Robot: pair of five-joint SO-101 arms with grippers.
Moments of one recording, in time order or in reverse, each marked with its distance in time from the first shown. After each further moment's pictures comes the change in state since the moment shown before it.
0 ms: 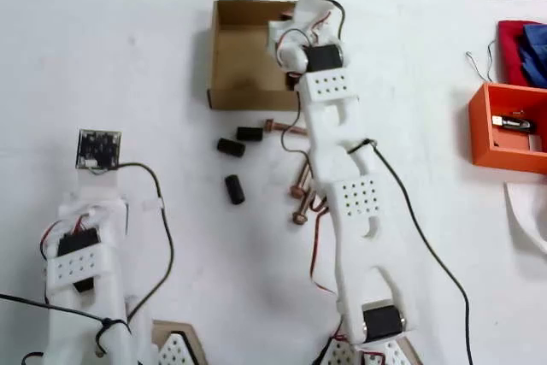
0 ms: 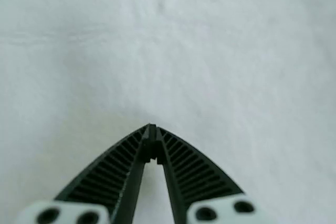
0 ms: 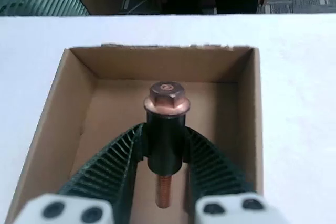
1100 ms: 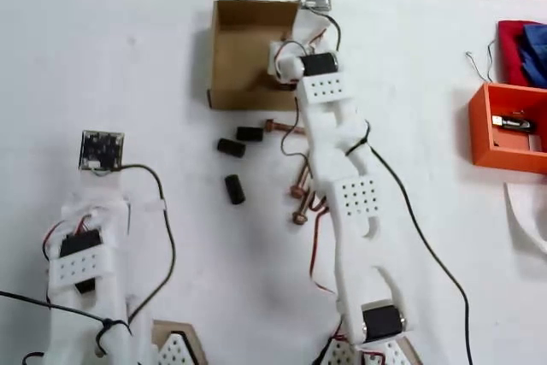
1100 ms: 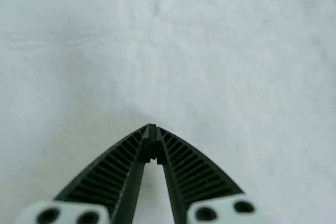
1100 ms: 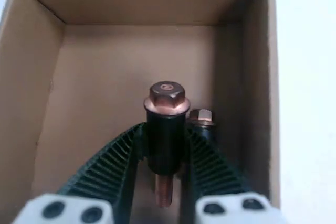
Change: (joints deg) left arm 0.6 -0.1 1.1 -1.4 -0.1; right arm -0.5 0.2 8.4 0.8 -0.3
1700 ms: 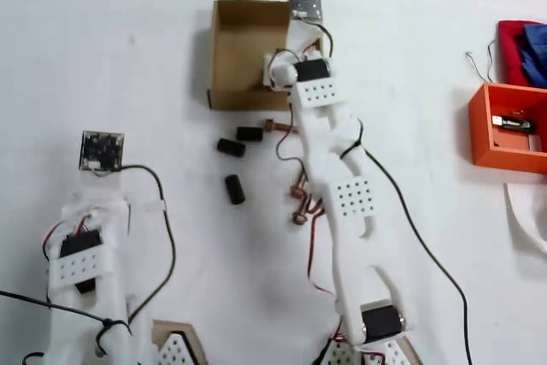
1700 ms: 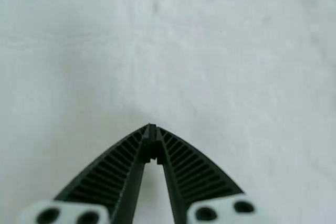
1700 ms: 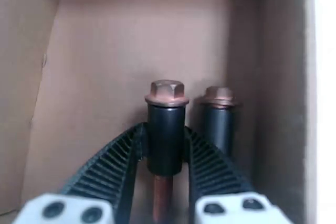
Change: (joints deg) left arm 0.0 0.0 0.2 0.0 0.0; right arm -1.0 3.3 0.0 1.1 0.0
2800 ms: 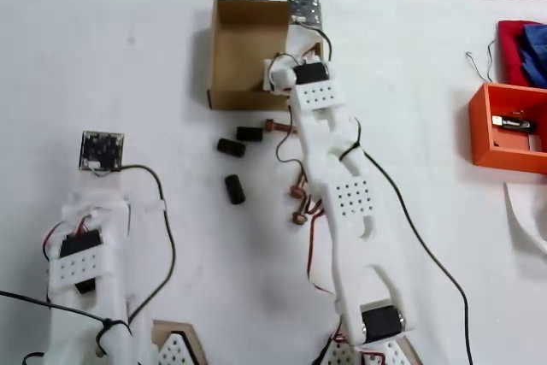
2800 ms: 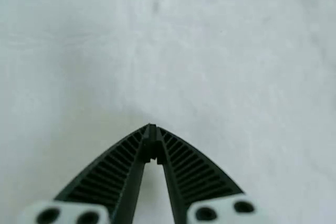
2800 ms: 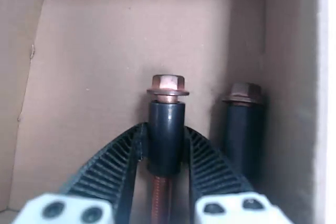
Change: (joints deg) left arm 0.0 0.0 0.0 0.0 0.0; right arm 0.1 1.7 -0.2 0.0 -0.1
